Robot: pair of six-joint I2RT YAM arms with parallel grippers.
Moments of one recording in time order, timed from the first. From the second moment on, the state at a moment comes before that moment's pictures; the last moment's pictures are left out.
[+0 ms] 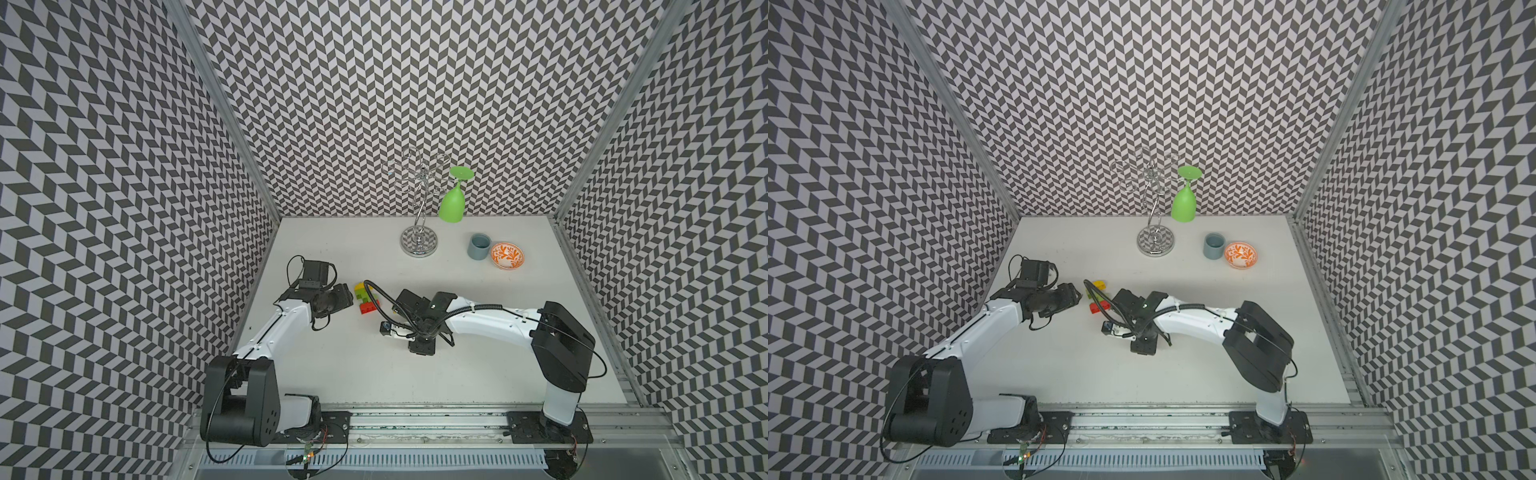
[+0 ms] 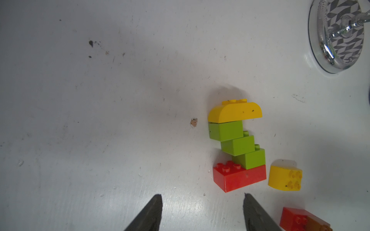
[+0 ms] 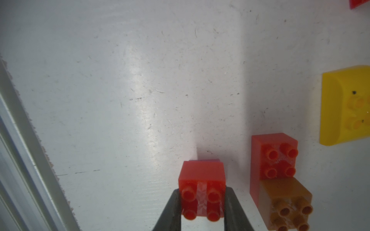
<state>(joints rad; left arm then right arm) -0.09 1.33 0.81 -0.49 0.17 -0.45 1.01 1.86 1.33 -0.81 -0.05 -0.46</state>
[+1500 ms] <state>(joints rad) -0.08 1.33 0.81 -0.49 0.18 -0.44 0.97 1.89 1.35 -0.81 -0.11 -0.51</state>
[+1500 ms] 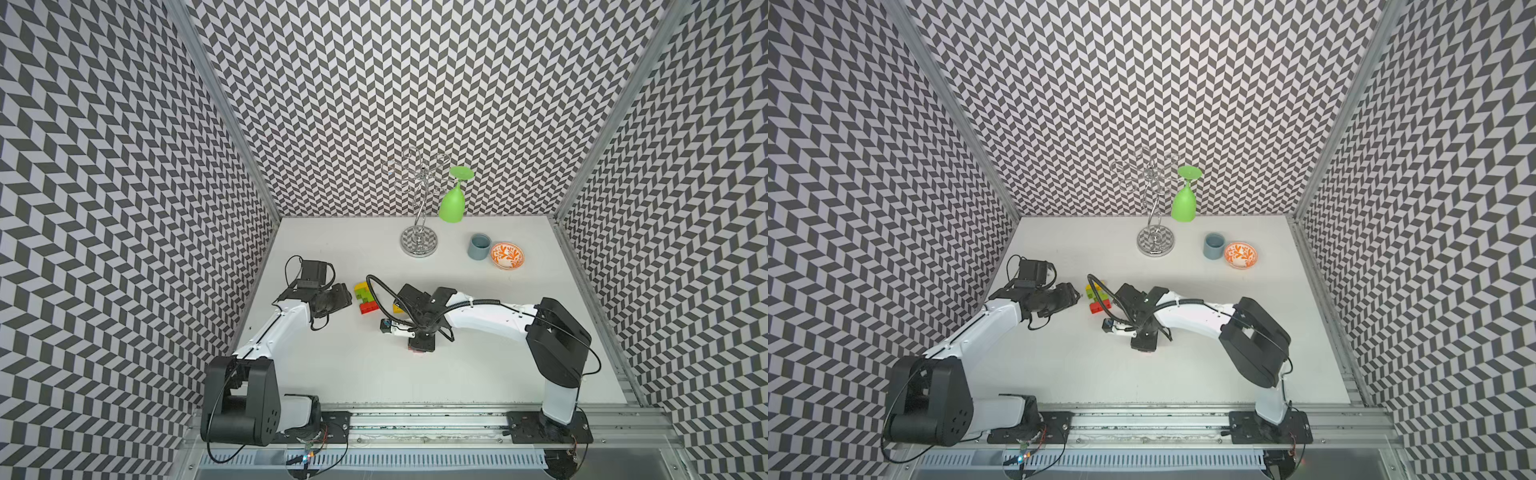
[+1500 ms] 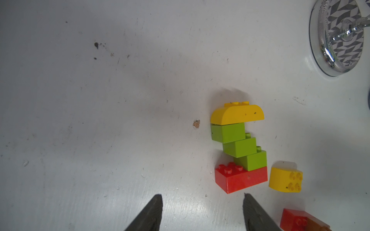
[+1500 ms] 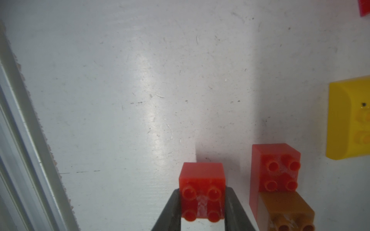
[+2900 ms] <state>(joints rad) -0.07 1.33 0.81 -0.49 0.18 -0.44 0.97 1.87 1.24 -0.73 -0.09 -0.52</state>
